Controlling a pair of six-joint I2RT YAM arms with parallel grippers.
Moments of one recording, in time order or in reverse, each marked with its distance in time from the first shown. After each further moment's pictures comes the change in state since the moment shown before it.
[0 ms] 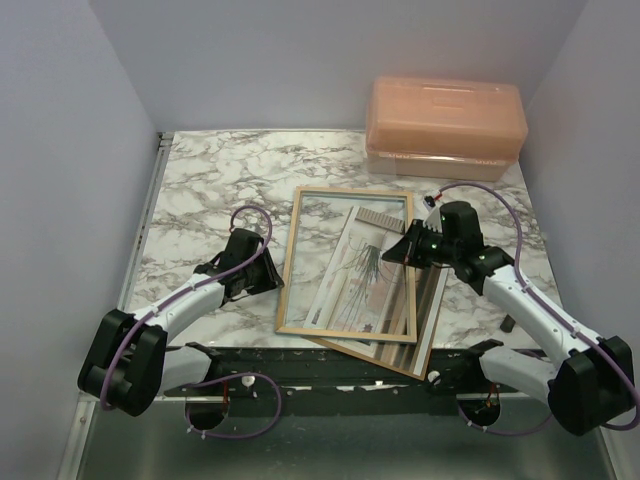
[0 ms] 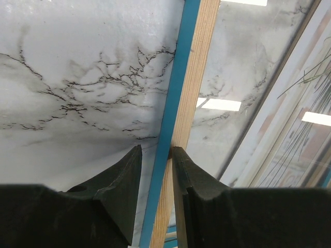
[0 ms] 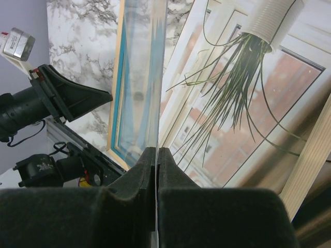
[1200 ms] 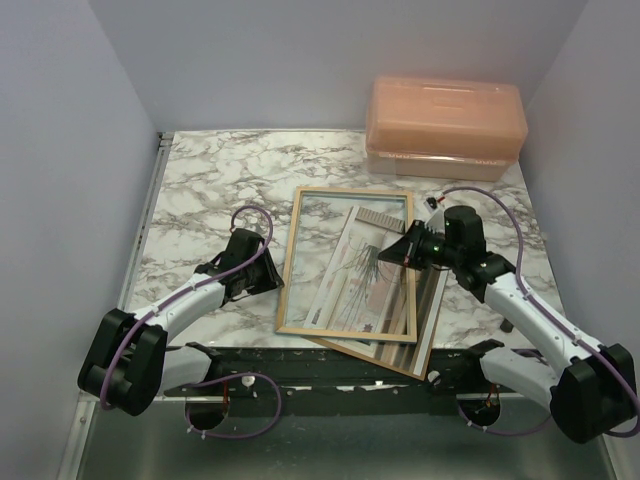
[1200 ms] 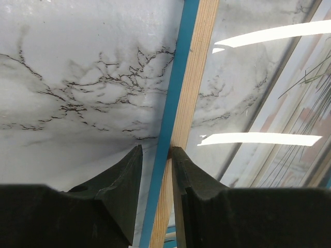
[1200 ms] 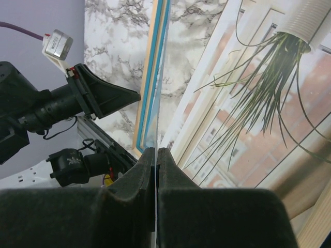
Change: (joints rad) left arm -0.007 0.003 0.001 0.000 -0.009 0.000; right arm -0.005 -0.043 -0.063 0.113 -0.075 0.099
